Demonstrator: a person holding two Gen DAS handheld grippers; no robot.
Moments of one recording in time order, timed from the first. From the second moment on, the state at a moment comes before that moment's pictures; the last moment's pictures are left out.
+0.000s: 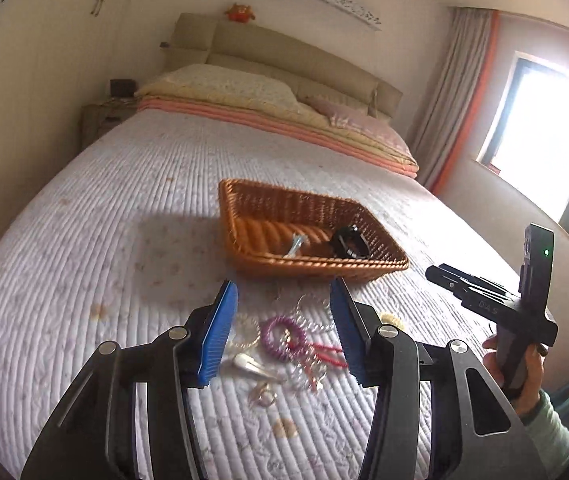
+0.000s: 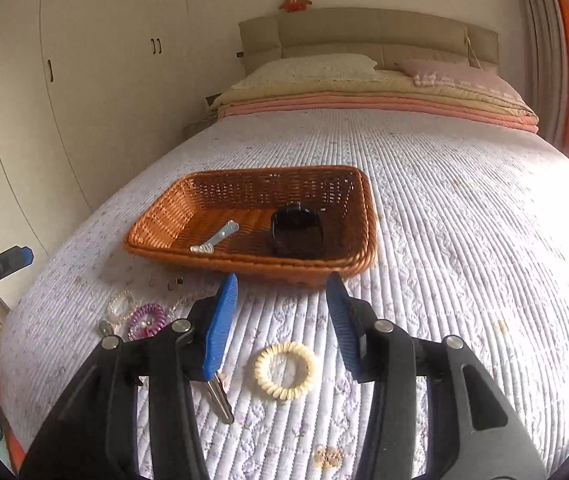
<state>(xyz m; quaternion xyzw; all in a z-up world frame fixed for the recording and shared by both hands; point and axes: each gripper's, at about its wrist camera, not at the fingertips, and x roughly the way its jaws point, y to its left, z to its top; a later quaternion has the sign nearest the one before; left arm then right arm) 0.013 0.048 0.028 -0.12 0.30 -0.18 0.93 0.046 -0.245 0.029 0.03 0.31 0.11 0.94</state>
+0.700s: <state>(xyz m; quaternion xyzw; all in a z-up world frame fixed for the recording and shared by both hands) 0.088 0.055 -0.065 -0.15 0.41 -0.13 0.89 0.068 -0.241 -0.046 0.01 0.40 0.07 0.92</state>
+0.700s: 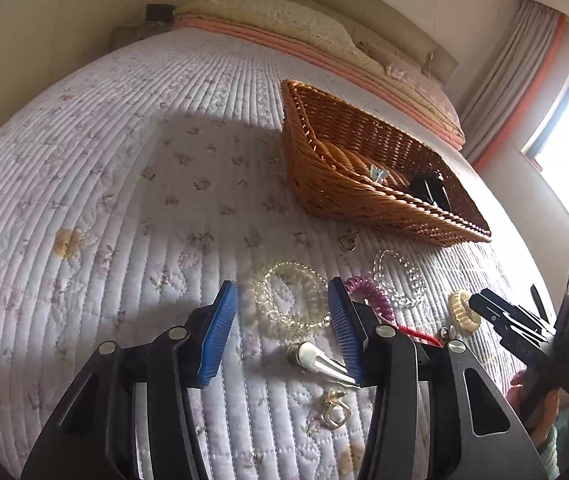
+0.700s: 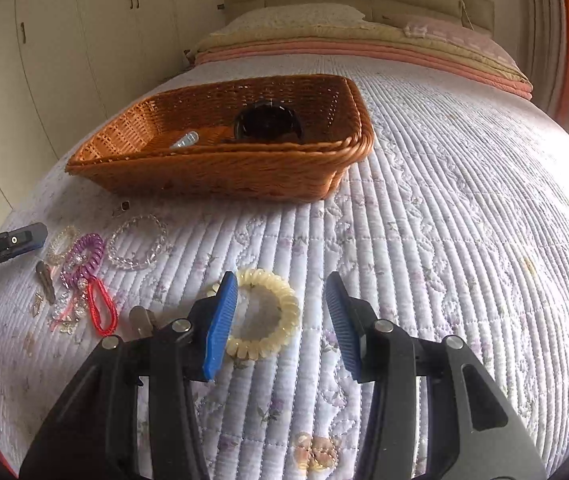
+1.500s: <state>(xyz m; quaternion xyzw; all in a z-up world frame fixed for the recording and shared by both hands) 0.081 0.033 -0.061 -0.06 0.38 -0.07 0.92 0.049 -0.228 -0.047 -0.03 0.38 0.07 0.92</state>
